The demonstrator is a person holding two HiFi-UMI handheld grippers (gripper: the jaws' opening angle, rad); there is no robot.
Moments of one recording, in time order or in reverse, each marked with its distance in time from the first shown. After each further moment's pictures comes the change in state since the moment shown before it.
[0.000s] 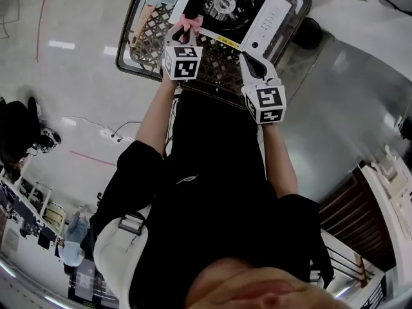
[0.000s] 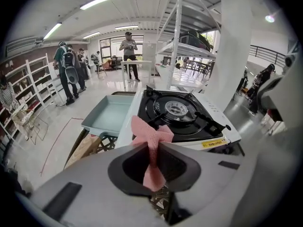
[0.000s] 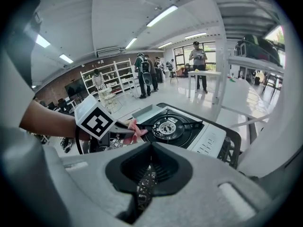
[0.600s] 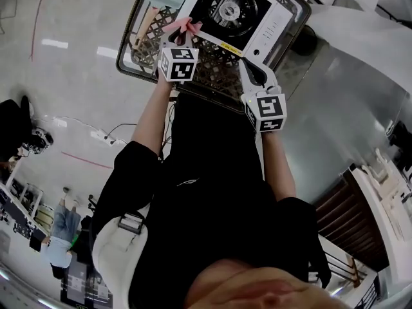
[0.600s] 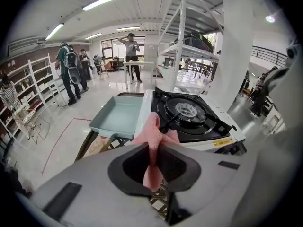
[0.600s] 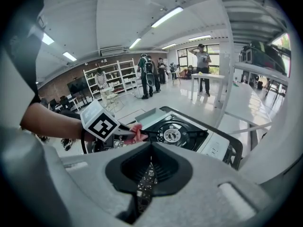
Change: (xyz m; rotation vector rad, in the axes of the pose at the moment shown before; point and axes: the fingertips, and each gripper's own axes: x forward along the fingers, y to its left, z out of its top) left arm -0.001 0.032 0.001 -0.008 -0.018 0.020; right arm -0.002 0.018 0.028 -0.042 -0.012 0.009
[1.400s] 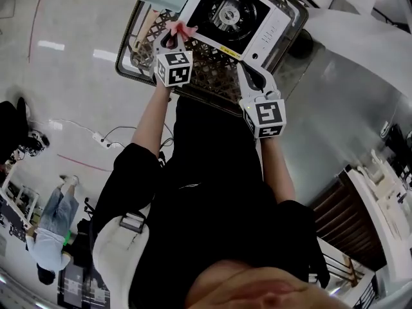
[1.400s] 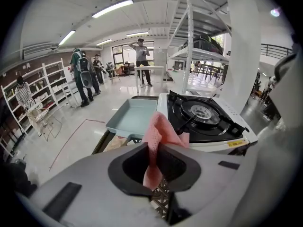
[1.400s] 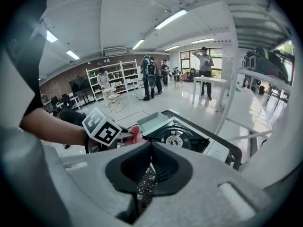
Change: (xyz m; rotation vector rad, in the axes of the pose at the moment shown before) left arm -0.007 0.034 -0.003 -0.051 -0.051 0.131; right arm -0.005 0.011 0.023 -0.042 -0.015 0.006
